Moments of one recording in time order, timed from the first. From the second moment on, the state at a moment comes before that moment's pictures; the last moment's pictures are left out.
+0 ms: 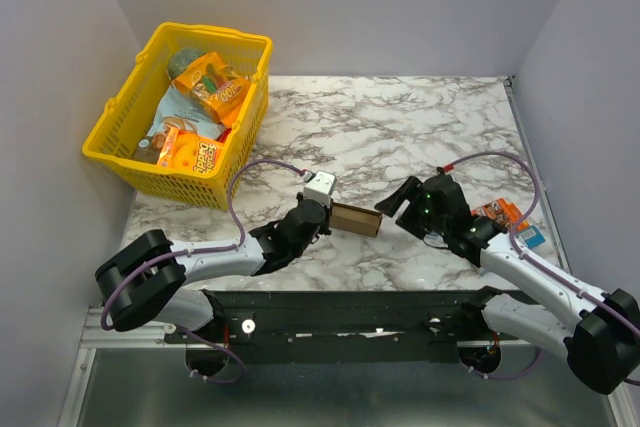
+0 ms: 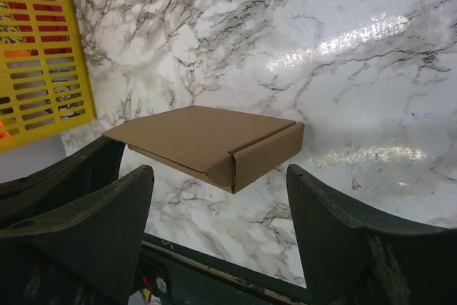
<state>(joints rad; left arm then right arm) -1.00 1.36 0.56 0.38 -0.48 -0.34 0.57 0.98 0.56 -0.24 0.04 1.06</state>
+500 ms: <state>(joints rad) -1.01 1.37 0.56 0.39 -0.48 -0.34 0.57 1.02 0.49 -0.14 0.01 1.14</state>
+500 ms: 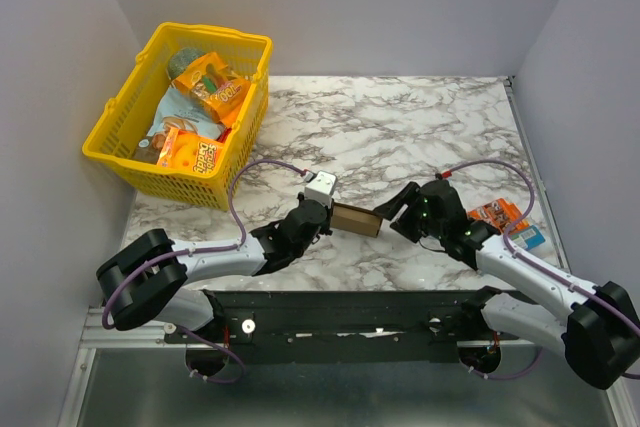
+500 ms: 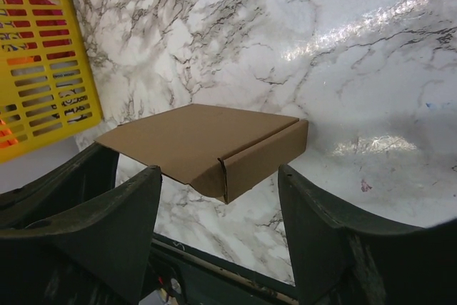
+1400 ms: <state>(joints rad) -1.01 1.38 0.57 0.38 -0.50 -0.34 0.56 1.02 0.45 -0.03 -0.05 1.17</state>
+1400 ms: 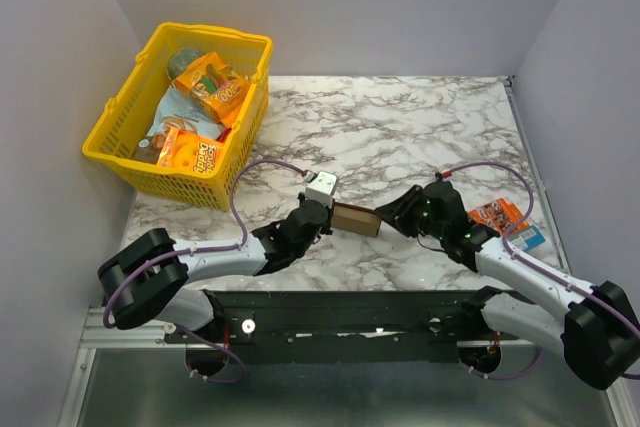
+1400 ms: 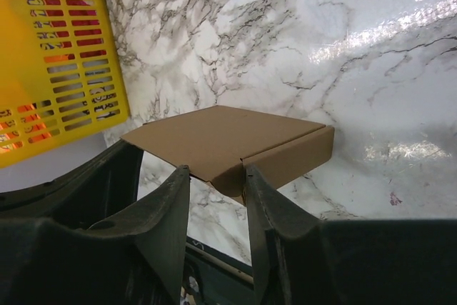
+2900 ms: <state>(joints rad) -1.03 1.38 0.58 0.38 -0.50 -0.33 0.58 0.96 0.38 -0.05 -0.07 1.37</state>
